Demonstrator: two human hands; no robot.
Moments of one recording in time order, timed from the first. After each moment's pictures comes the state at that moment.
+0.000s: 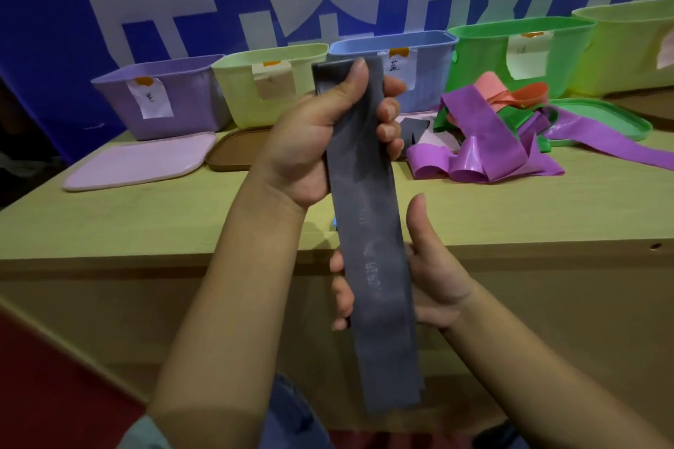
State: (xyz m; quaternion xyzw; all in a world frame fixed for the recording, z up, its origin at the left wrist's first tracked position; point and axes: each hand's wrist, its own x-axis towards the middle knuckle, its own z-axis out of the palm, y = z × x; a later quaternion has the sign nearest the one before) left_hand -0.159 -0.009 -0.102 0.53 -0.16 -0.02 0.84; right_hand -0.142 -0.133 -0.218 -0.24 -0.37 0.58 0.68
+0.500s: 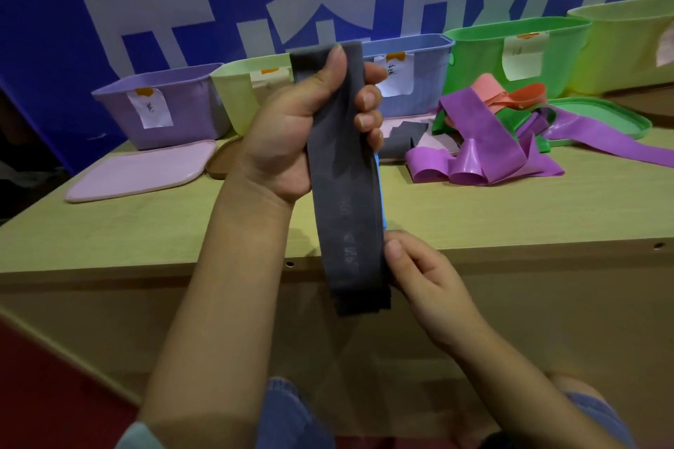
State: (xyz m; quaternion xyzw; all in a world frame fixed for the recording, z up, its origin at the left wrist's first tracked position) left_hand -0.157 0.005 -0.092 0.51 -0.19 -0.03 0.84; right_hand -0.152 -0.141 -0.243 -0.59 -0.33 0.07 0.73
